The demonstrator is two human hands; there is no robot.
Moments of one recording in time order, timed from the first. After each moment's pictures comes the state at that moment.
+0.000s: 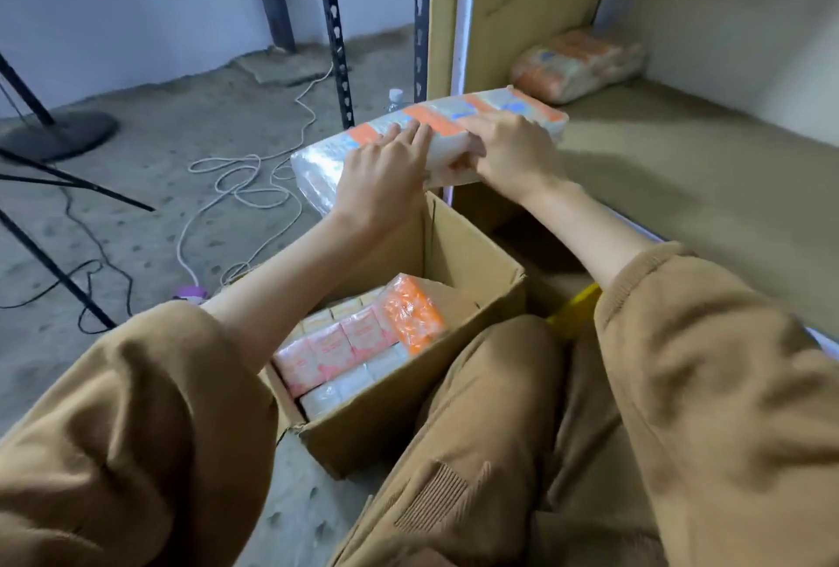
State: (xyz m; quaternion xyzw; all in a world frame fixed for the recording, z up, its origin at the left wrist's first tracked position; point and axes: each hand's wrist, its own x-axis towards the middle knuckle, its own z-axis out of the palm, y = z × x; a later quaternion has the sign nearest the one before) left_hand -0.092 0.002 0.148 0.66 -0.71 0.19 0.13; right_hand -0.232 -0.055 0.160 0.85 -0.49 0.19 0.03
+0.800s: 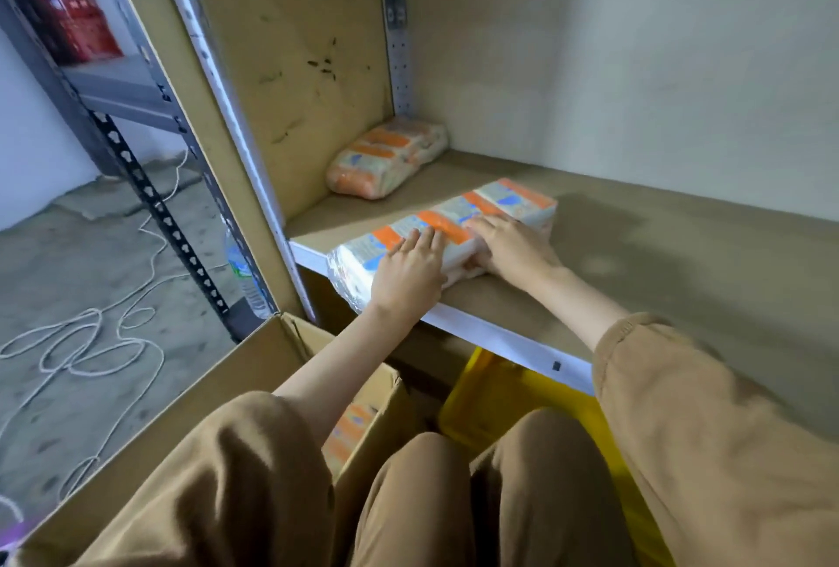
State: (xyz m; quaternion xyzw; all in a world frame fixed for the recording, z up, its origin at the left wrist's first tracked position) left_hand -0.282 -0.103 0.132 0.51 -0.84 0.14 0.13; right_hand -0.435 -0.107 0.141 0.75 -0.66 0.11 0.00
